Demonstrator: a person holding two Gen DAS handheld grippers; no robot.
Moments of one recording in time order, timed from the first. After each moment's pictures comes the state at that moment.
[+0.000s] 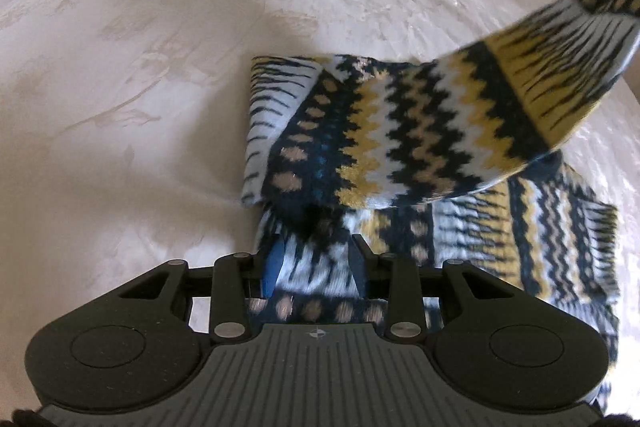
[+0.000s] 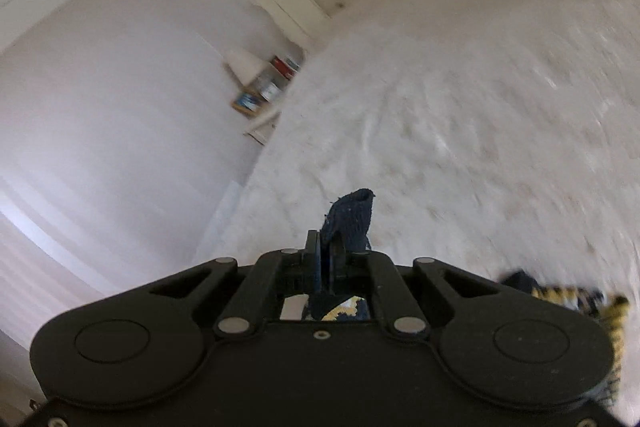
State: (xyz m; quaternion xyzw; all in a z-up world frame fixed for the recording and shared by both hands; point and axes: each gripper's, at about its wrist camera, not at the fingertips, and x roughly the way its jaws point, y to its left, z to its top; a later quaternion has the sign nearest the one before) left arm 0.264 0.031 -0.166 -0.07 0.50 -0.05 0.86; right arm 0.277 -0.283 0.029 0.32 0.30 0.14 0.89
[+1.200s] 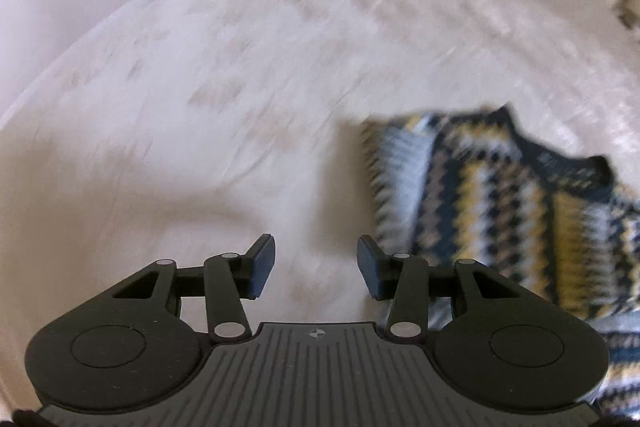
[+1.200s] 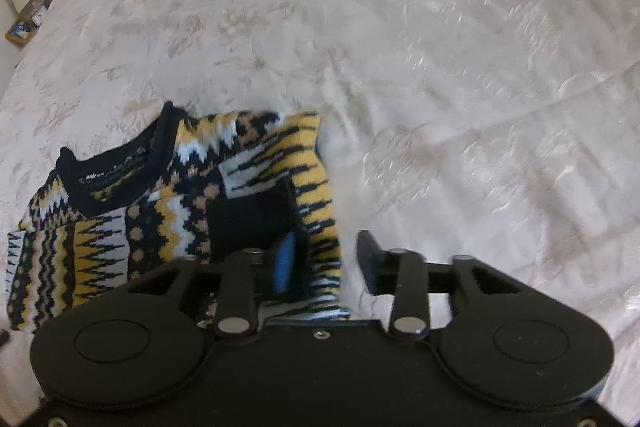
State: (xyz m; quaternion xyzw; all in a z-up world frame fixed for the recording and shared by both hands) left arm 0.272 0.077 -0.119 0.00 0.46 0.01 0.89; right arm 0.205 -0.357 -0.152 0.21 0.49 -0.15 0.83
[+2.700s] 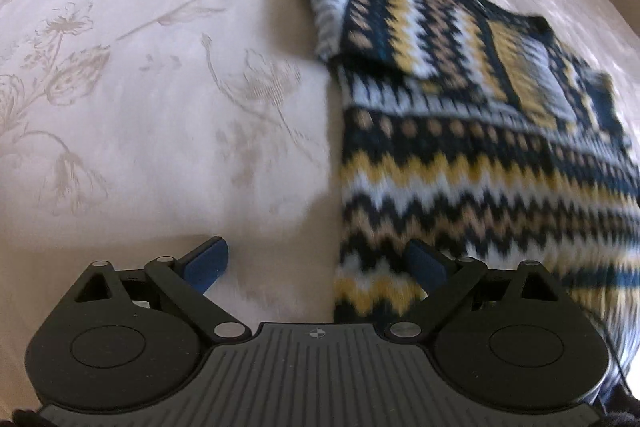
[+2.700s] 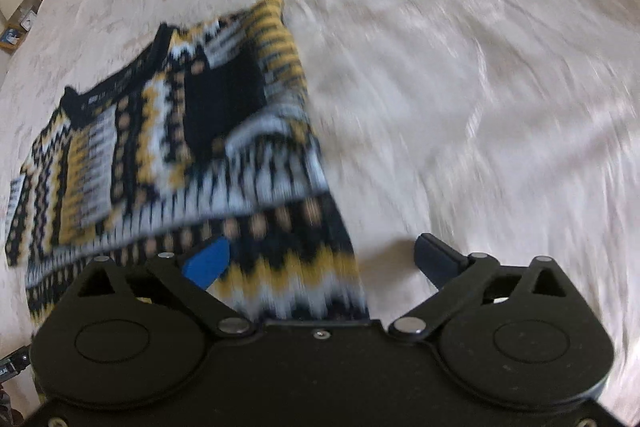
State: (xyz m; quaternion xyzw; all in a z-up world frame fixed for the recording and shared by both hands) left arm 0.188 0.098 -0.181 0.01 0.56 -0.11 0.82; right arm 0.094 -0.316 -0.187 0.26 0.50 -0.18 0.80
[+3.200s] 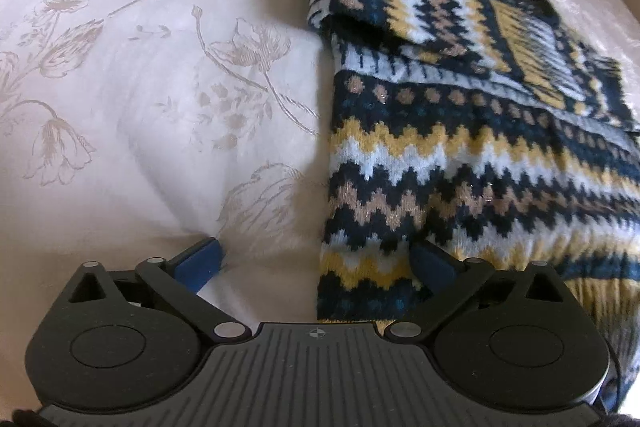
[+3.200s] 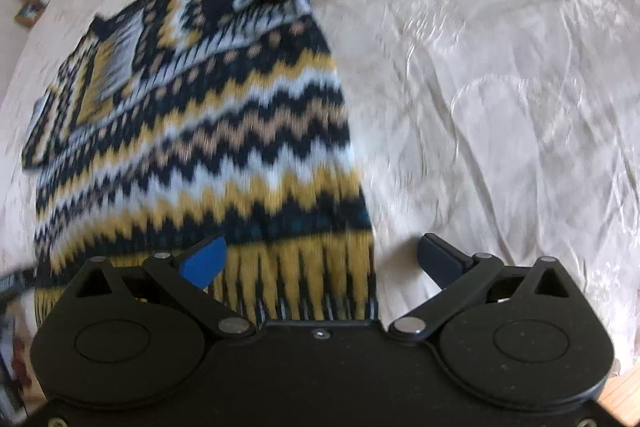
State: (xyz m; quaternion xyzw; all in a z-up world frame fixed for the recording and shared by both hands) left arm 0.183 0.083 -0.196 0.01 0.56 -0.09 0.82; right arm 0.014 -0.281 -0.206 0.26 0.53 -0.12 0.80
